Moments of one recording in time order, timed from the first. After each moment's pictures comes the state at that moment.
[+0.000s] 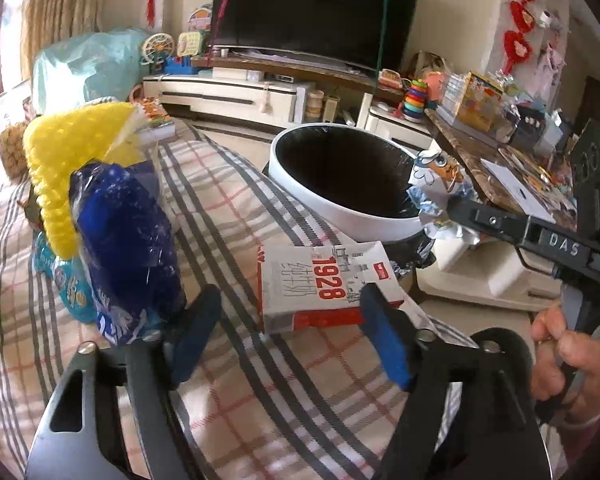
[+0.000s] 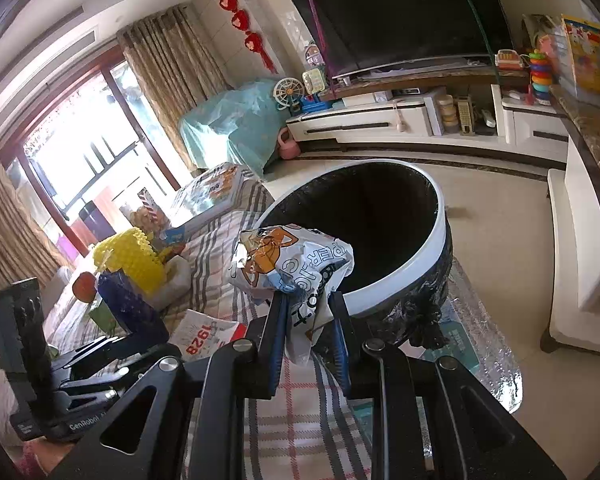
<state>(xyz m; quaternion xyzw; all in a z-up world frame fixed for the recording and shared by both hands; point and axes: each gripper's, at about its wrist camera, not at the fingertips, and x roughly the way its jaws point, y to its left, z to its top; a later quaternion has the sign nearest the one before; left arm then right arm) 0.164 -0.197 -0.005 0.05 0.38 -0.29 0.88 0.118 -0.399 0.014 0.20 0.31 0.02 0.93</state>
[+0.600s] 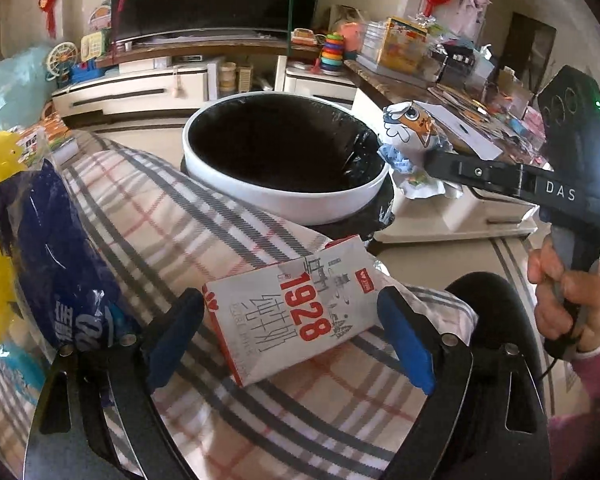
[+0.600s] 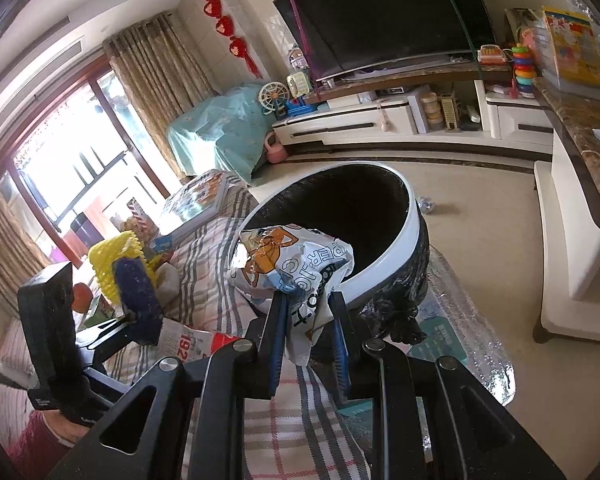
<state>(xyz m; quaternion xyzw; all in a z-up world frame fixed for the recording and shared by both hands) 0.189 -0.224 -0.014 0.12 0.39 -0.43 0.80 0.109 -0.410 0.015 0.21 0.31 0.00 0.93</state>
